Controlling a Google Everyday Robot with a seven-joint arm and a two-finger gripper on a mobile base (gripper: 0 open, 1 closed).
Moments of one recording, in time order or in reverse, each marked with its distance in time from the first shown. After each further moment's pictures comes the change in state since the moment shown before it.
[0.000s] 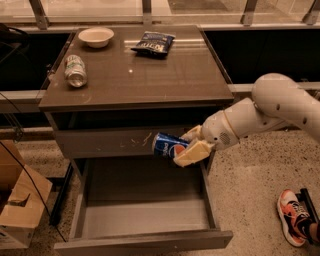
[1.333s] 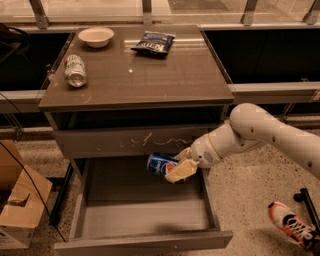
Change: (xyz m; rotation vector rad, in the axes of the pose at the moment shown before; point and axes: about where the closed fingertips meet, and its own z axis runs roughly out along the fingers) arm 0.061 -0.026 0.073 -0.050 0.015 0.174
